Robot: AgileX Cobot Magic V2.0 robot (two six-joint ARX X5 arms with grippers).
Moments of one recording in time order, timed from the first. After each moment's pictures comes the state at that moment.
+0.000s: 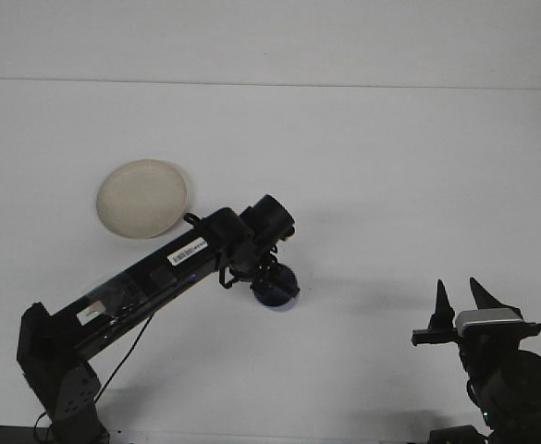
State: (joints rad) left arm -0.75 1.83 1.71 -1.03 0.05 -0.16; right arm 0.14 0.33 0.59 -0.46 0.05 0.00
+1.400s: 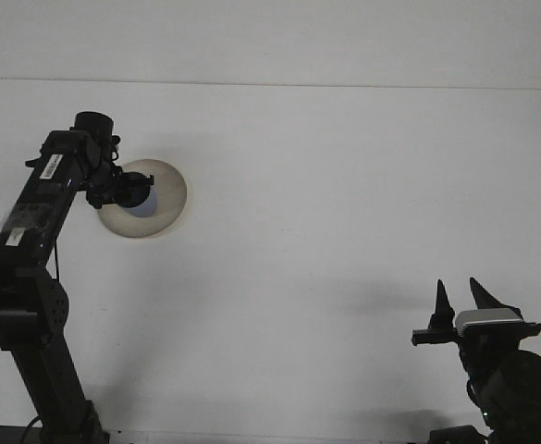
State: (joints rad) left arm 0.03 2.02 1.87 -1.00 -0.02 -0.10; right arm 0.14 0.33 0.59 -0.46 0.05 0.00
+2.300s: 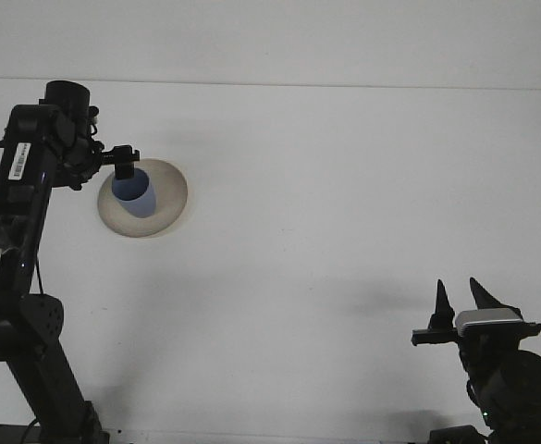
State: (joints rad) left arm 0.03 1.95 2.15 -1.26 -0.02 -0.12; right arm 0.14 0.33 0.59 -0.46 0.05 0.00
